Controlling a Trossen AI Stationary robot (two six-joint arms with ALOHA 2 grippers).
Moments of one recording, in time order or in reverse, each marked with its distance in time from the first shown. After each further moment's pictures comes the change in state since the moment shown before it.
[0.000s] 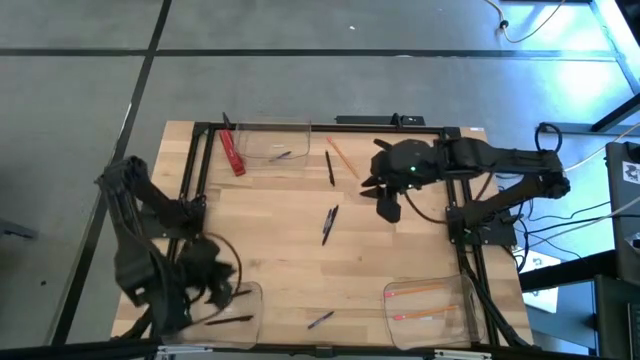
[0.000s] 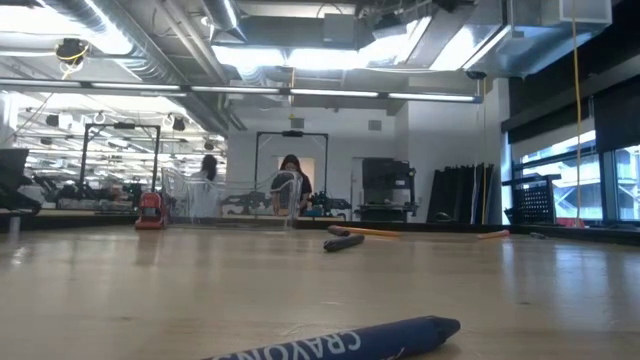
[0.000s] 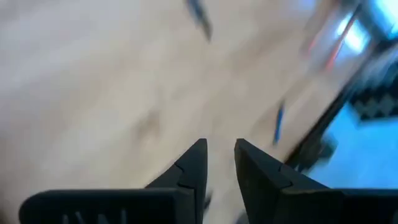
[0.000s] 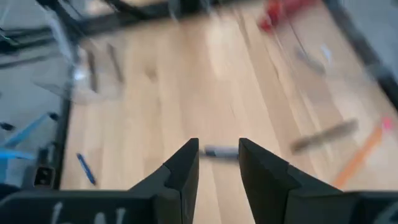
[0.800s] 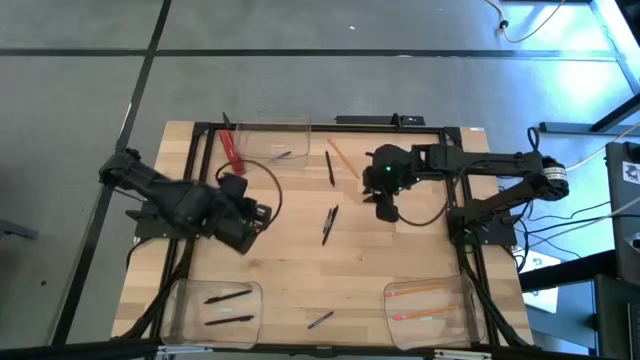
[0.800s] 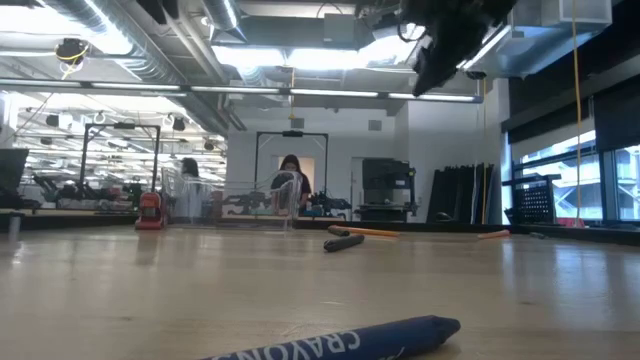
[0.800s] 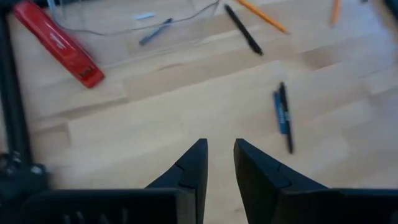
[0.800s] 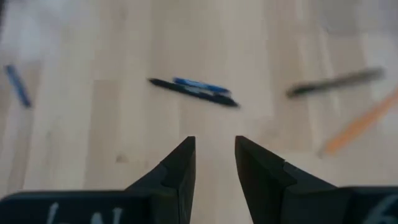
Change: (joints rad) left arm 0.585 -0.079 -0.001 -0.109 0.039 0.275; right arm -0.162 0.001 -0.349 0.144 -0.185 -0.304
